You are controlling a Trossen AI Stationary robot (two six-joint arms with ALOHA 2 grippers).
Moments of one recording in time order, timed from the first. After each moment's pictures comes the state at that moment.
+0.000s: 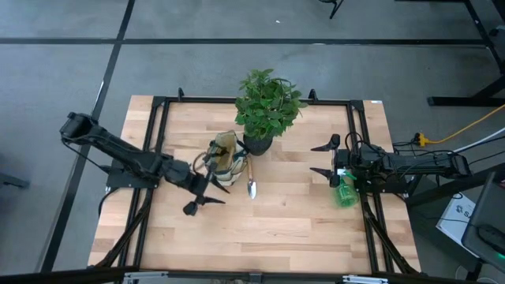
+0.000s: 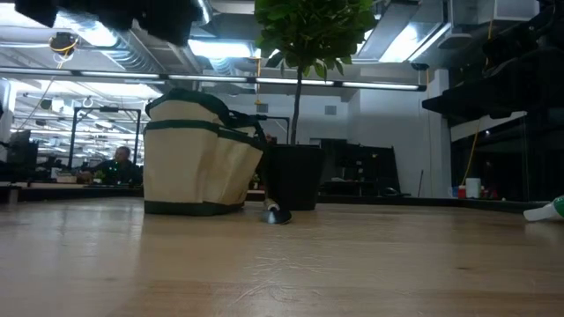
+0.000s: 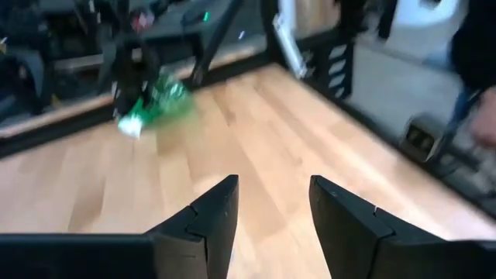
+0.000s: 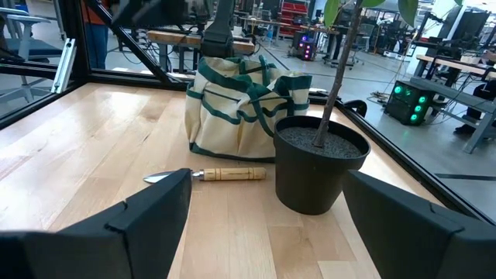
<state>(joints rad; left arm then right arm) -0.34 1.12 0.51 0.32 -0.06 0.17 -0.02 0.27 0.01 0.16 0.05 -0.11</state>
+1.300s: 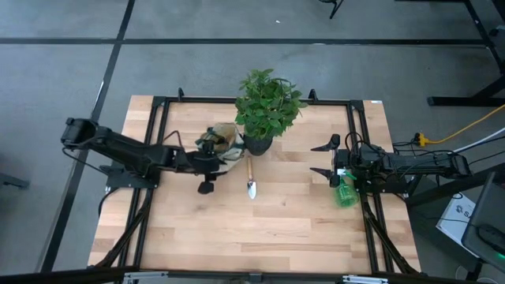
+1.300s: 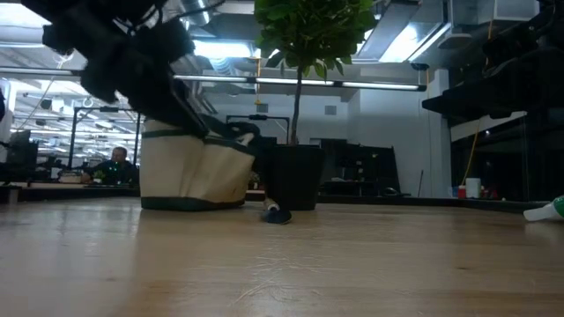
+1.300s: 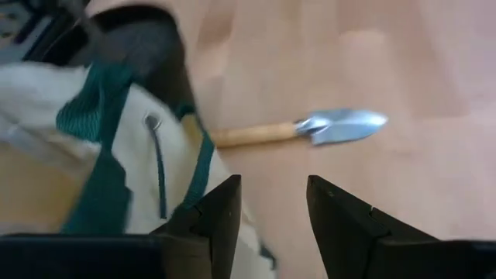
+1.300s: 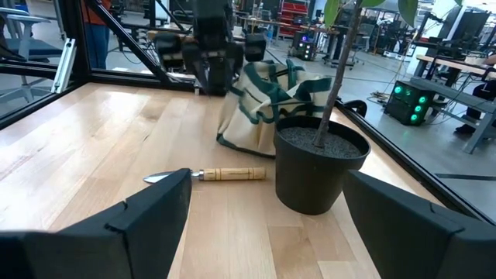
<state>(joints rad) -0.10 1.17 0.51 0.00 -0.26 0.00 -0.02 0.27 0.01 0.16 0.05 -0.11</state>
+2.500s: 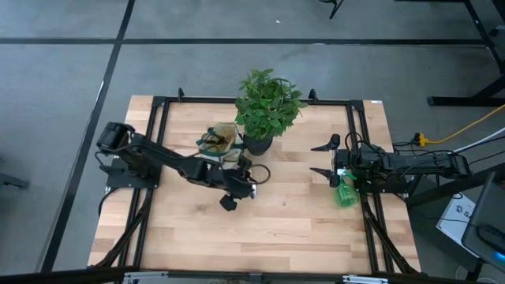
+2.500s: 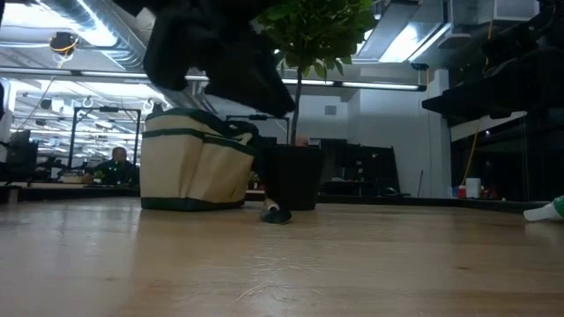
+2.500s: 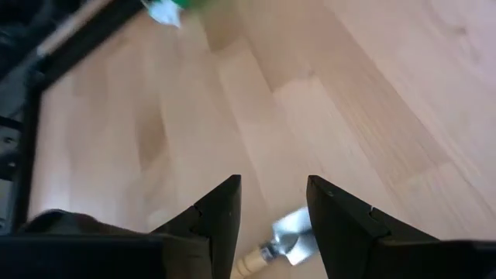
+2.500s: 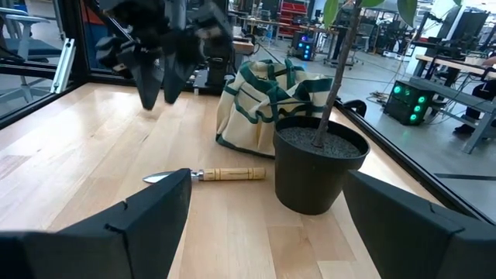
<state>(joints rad) -0.22 1.65 1.02 -0.11 -0.27 0.38 -0.02 0.27 0.01 0.16 0.05 -0.11</state>
